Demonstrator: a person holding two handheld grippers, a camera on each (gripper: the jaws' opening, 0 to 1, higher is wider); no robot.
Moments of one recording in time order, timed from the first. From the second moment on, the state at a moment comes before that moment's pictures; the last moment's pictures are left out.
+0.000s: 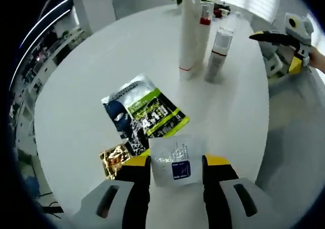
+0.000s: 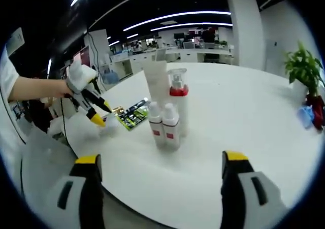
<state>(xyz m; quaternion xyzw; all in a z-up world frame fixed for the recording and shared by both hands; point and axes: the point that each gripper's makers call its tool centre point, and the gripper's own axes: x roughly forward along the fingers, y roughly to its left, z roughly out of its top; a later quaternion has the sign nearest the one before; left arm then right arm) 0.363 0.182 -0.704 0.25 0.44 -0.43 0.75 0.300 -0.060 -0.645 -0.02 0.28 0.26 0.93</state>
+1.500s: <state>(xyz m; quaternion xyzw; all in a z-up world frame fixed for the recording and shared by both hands) 0.329 0.223 -0.746 0.39 0.42 -0.57 0.59 0.295 -0.057 -0.646 -0.03 0.29 0.26 0.92</state>
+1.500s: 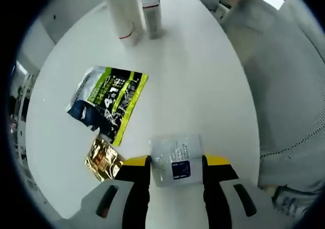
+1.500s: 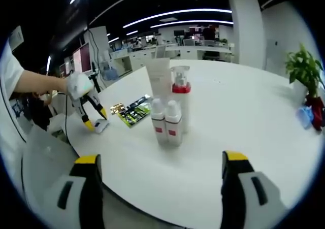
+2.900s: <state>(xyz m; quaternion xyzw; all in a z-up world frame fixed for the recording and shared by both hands) 0.317 0.221 -0.733 0.26 0.44 -0.49 0.70 0.293 -0.053 -0.637 -0.04 0.28 0.27 0.92</state>
